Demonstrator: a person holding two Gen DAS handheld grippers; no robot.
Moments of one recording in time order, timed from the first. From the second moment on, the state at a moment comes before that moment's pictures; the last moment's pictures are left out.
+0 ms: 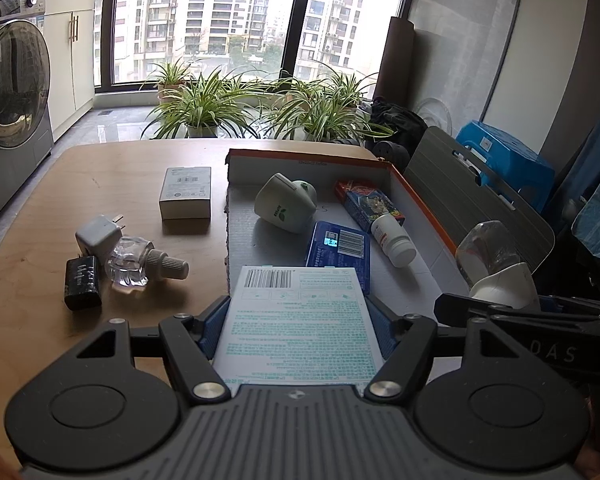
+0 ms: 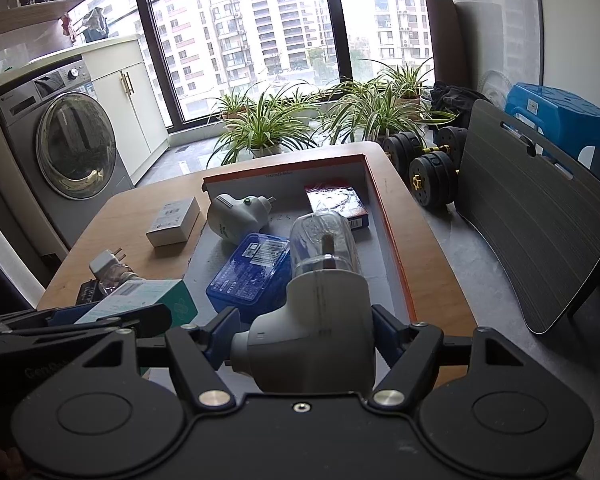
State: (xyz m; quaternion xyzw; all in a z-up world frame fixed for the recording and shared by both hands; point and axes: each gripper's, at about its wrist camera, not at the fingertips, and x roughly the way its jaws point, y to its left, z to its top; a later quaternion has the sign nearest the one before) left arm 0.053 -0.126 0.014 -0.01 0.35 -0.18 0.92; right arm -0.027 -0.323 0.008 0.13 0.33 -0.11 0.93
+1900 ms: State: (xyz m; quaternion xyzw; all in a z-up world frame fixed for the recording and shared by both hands) left arm 0.070 -0.137 0.002 -0.01 0.36 -0.19 0.91; right arm -0.014 -0.339 -0.005 0.14 0.35 -0.12 0.92
